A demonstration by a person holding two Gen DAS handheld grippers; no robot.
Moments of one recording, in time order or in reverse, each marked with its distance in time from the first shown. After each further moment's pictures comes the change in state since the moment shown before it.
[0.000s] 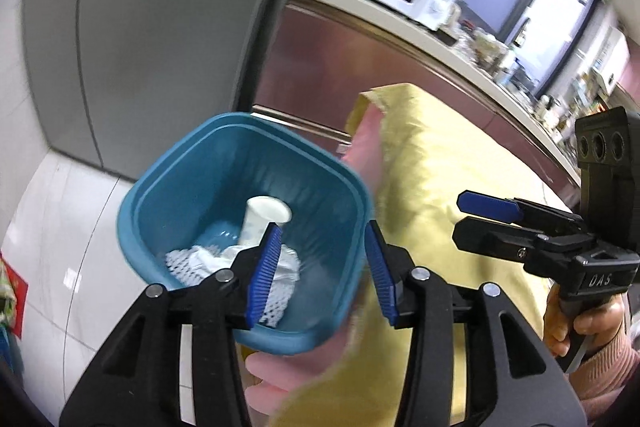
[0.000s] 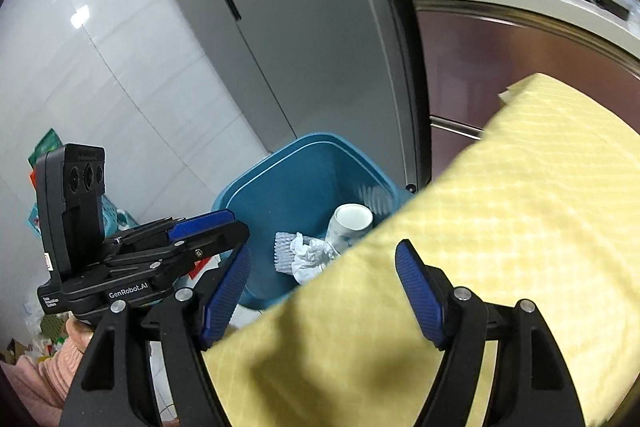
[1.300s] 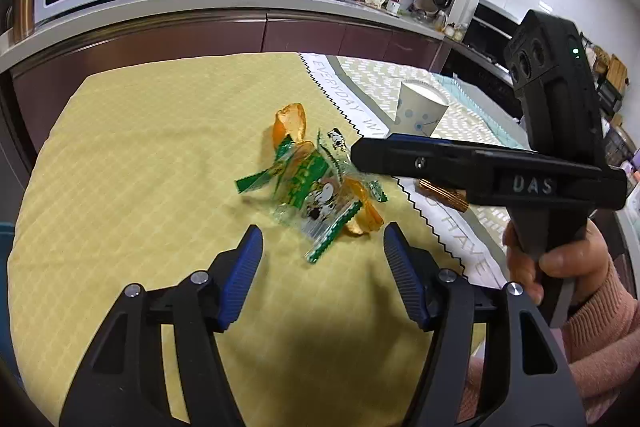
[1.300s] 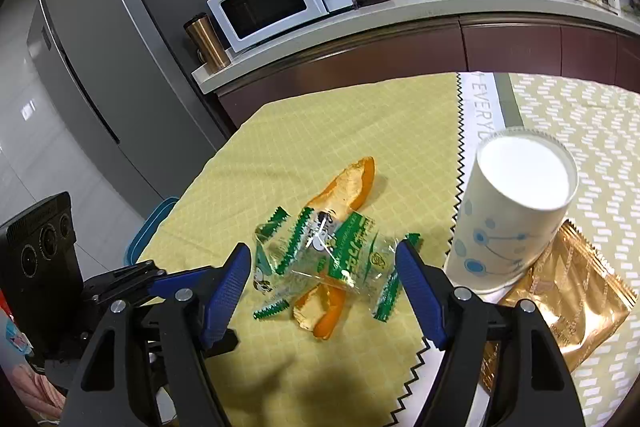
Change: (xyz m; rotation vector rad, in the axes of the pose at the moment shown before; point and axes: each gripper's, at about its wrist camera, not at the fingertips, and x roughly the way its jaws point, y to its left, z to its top) left arm 0.046 -0.319 -0.098 0.569 0.177 -0.386; right arm -0.205 -0.131 -0.142 0.394 -0.293 -0.326
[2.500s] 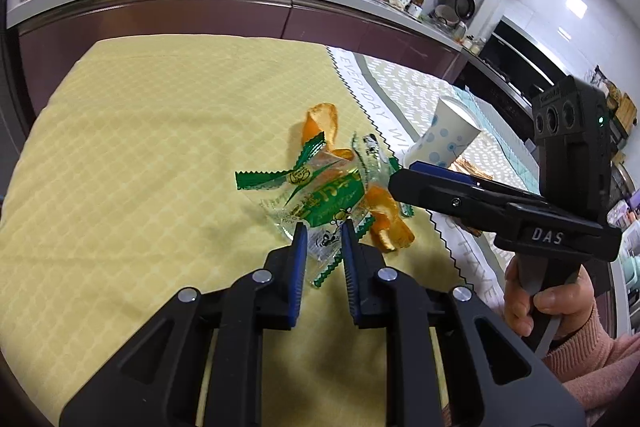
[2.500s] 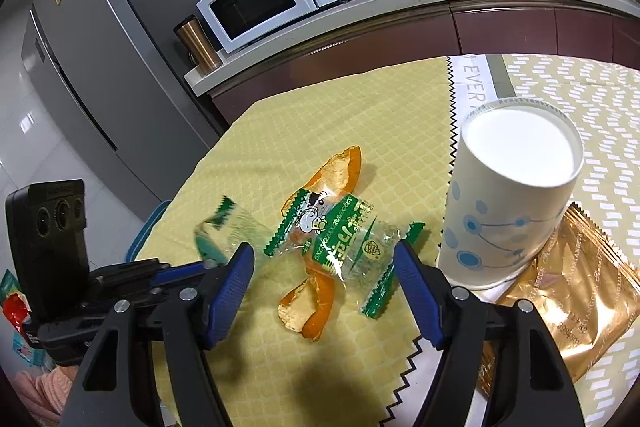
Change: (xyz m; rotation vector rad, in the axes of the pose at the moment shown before) left arm 0.013 0.037 0.012 -0.143 0.024 -0.028; right arm 0.009 -0.008 -0.002 0.043 0.009 0.008
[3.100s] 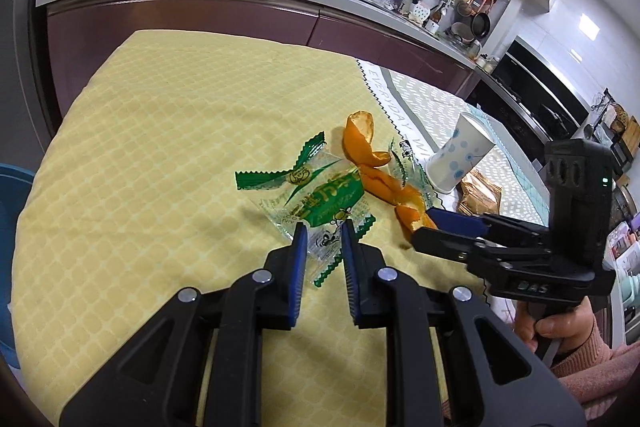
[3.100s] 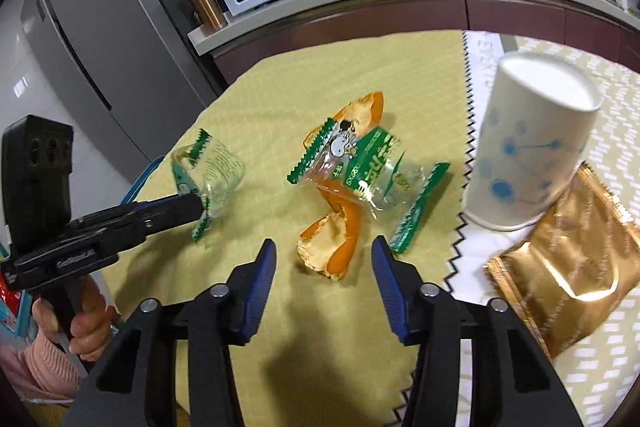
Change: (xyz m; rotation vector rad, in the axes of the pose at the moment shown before) left arm -0.027 0.028 -0.012 -0.065 -0.036 0.032; right arm 0.008 0.021 -0.026 -0.060 0.097 -0.045
